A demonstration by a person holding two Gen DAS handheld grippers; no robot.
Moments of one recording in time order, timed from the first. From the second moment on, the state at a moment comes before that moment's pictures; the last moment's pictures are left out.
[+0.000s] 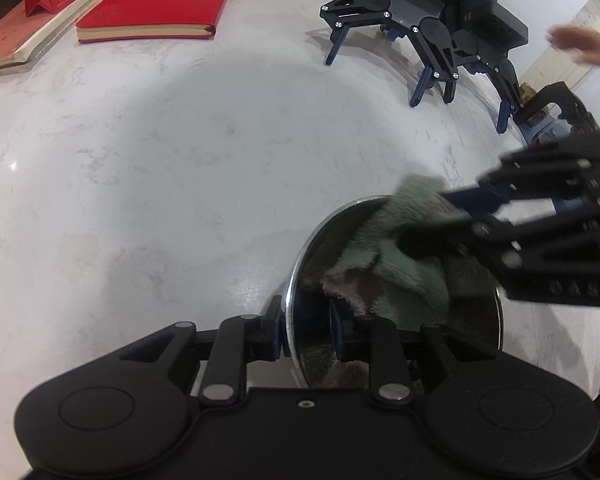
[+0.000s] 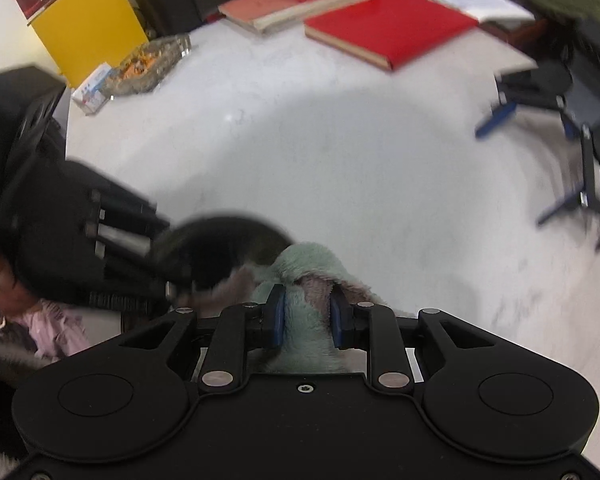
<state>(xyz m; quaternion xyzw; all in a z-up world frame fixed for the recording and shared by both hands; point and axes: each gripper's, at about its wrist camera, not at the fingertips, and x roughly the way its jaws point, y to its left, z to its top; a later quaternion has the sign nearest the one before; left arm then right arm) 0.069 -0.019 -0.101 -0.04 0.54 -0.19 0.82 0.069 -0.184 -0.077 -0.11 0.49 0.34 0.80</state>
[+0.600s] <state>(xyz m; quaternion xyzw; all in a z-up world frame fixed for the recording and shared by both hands) 0.067 -0.019 -0.102 -0.04 0.54 -0.19 0.82 0.054 -0.201 -0.083 -0.08 0.51 0.31 0.80</state>
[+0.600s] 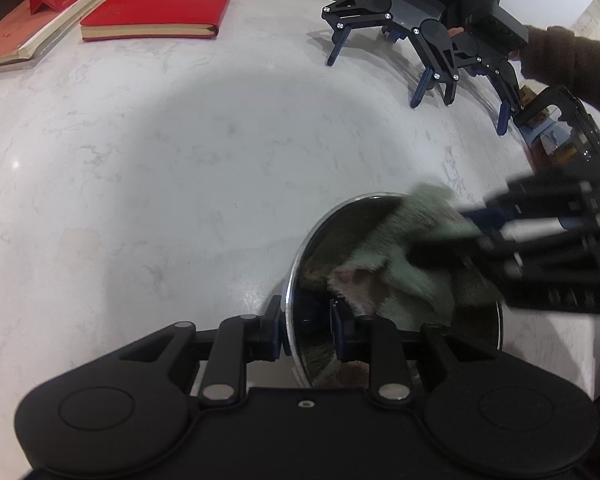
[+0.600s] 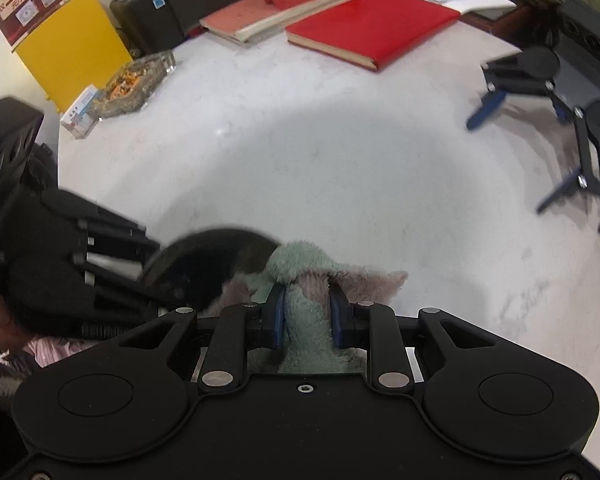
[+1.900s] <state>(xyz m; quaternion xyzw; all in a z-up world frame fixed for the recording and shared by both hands) 0.062 -0.022 -0.104 -0.05 0.53 -0.19 0.82 0.044 -0.219 -0.088 -0.01 0.52 0.28 0.81</state>
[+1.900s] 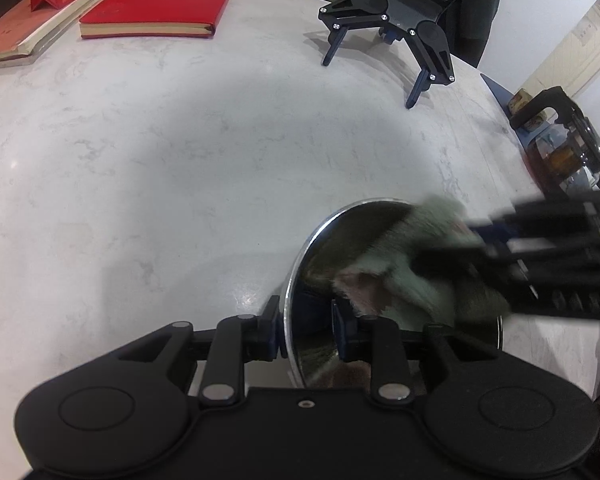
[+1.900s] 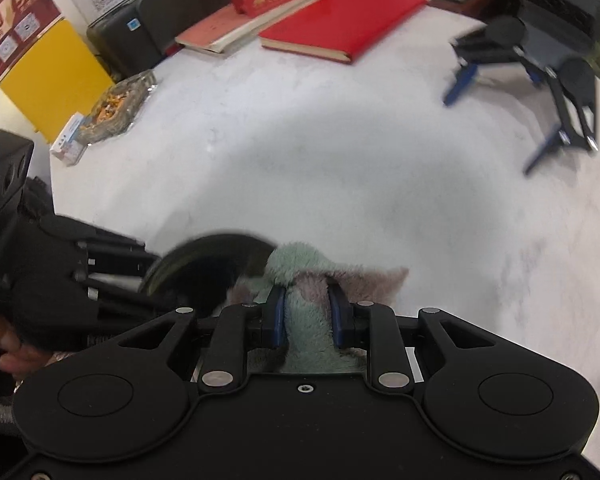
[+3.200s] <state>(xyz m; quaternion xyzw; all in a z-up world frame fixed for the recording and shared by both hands) 0.074 -0.022 -0.093 -0.02 0.54 -0.20 0.82 0.065 -0.167 -0.074 -0.17 0.44 0.38 0.80</state>
